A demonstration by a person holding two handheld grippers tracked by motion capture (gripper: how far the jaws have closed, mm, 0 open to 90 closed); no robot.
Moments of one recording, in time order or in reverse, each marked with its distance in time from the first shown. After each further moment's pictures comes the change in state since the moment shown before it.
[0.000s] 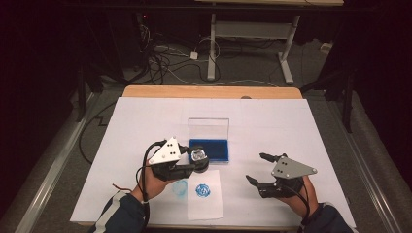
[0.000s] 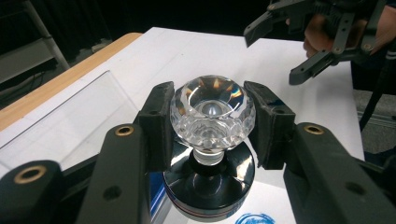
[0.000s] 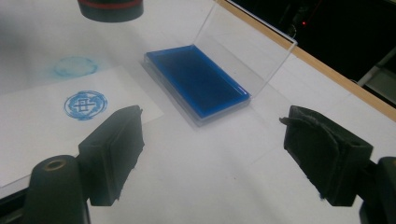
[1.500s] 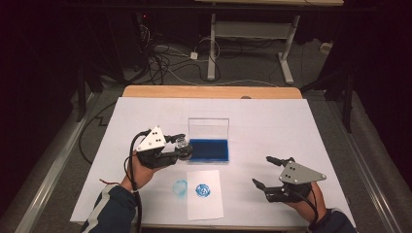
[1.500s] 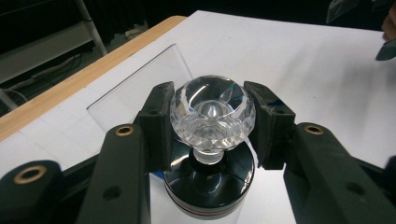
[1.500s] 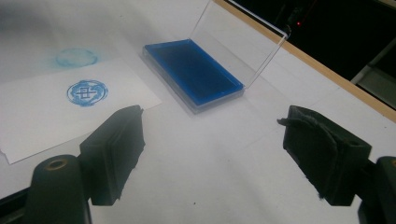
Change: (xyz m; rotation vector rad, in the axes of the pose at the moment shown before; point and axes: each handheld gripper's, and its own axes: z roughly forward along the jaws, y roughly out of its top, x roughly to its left) left arm 0.041 -0.016 -0.017 0.039 0.121 -0.046; right arm 0.001 -0.009 -0.016 -0.003 -0.012 -0.006
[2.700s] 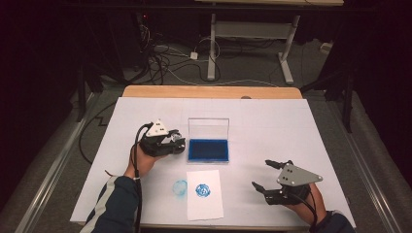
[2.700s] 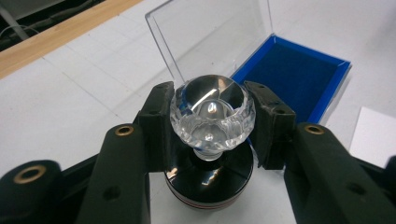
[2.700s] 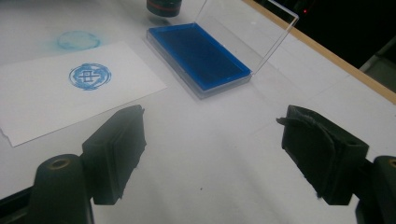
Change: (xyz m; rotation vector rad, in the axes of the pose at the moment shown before) left arm 0.050 -0.036 0.042 0.178 0.083 -0.092; right arm 0.004 -0.006 0.003 0.051 0.014 -0.006
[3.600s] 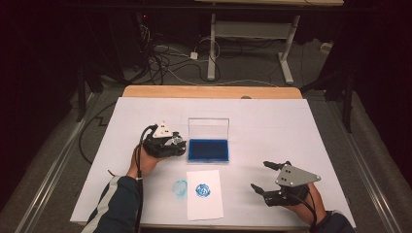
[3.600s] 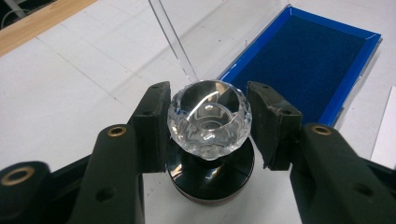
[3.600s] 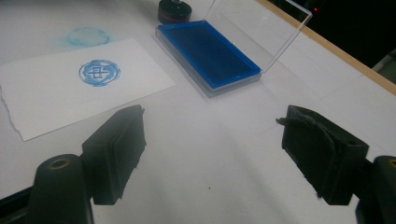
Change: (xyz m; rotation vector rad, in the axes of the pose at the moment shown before) left arm -0.001 -0.004 0.011 0.063 0.030 0.013; right arm 0.001 0.000 0.002 0.008 0.030 -0.009
